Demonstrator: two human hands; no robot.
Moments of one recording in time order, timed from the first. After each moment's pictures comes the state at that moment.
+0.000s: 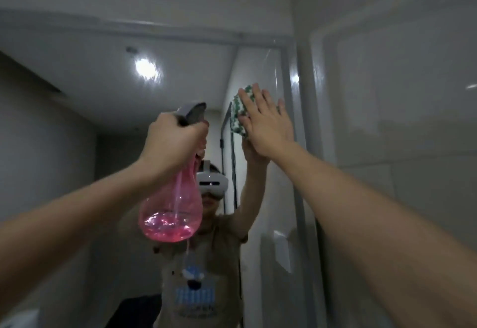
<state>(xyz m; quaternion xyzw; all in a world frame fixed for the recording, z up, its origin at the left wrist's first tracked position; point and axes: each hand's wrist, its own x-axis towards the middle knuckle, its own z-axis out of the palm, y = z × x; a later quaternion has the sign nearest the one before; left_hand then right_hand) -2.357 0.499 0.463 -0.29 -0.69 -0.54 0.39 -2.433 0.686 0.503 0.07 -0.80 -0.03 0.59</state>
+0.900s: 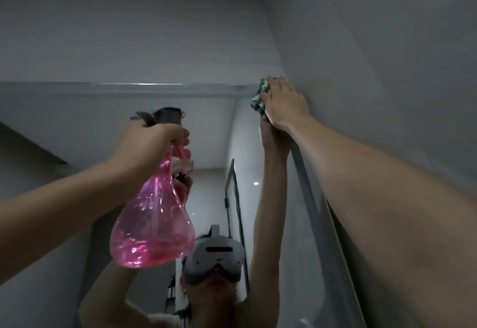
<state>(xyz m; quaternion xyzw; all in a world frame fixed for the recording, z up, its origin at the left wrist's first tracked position) -2.383 0.496 0.531 -0.32 -0.64 -0.57 0.40 -2.459 0.734 0.648 0.03 -0.73 0.08 0.68</state>
